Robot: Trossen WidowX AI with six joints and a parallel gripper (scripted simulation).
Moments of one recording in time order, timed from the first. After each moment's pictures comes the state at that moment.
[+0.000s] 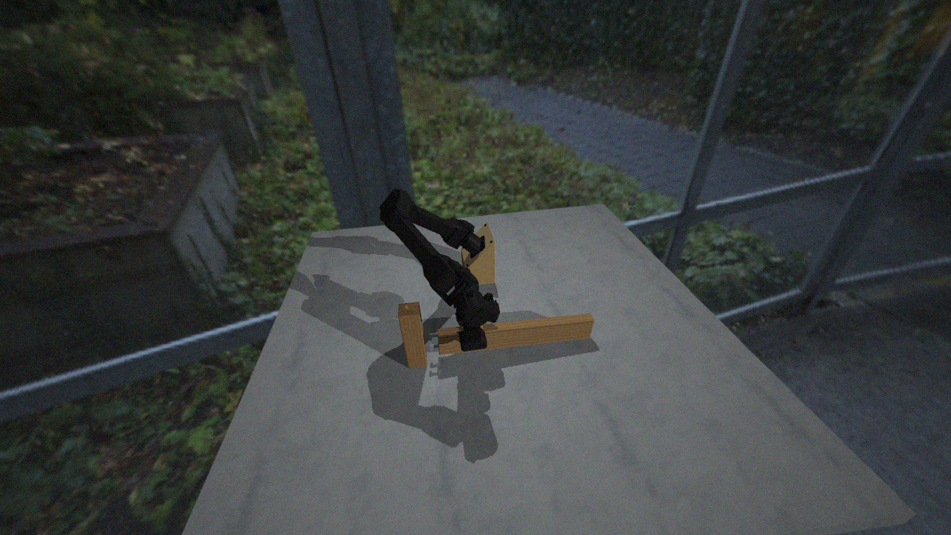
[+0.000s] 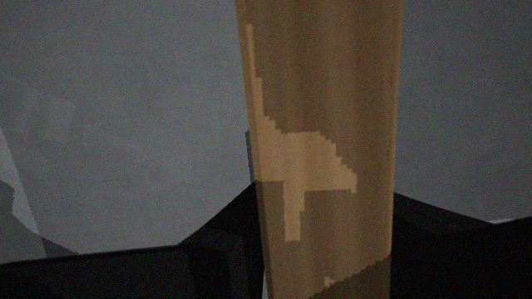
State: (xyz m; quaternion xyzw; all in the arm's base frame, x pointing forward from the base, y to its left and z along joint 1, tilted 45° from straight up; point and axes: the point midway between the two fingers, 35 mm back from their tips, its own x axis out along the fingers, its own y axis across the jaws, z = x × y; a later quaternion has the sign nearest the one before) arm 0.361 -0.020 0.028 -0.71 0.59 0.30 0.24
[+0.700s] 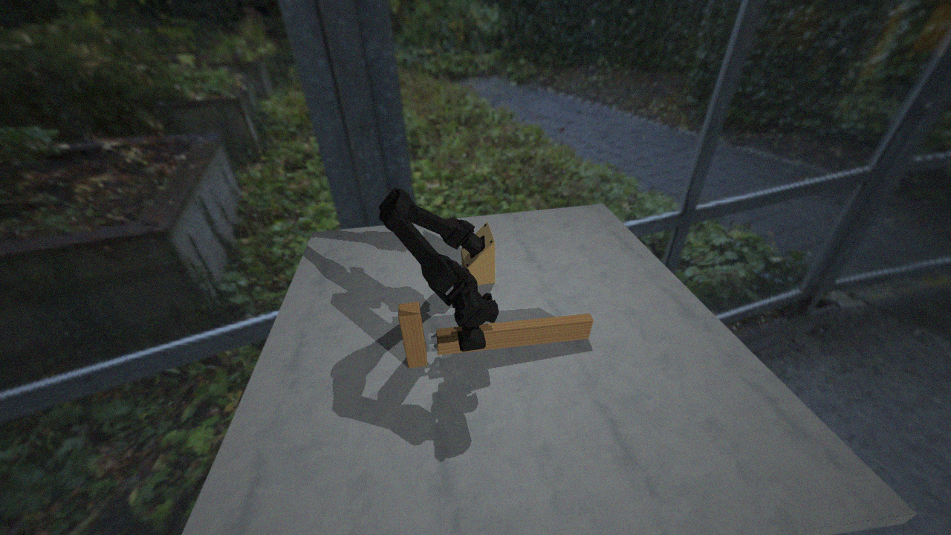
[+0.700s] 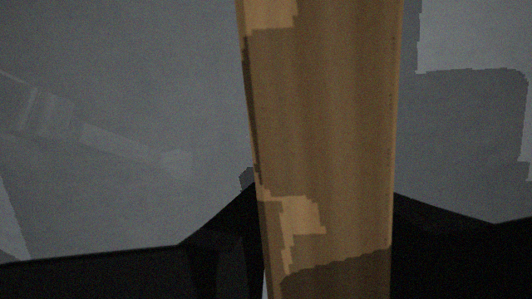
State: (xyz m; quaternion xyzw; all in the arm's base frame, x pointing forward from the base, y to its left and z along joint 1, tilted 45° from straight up) arm 0.361 -0.022 0.031 -0.71 0.59 0.30 0.24
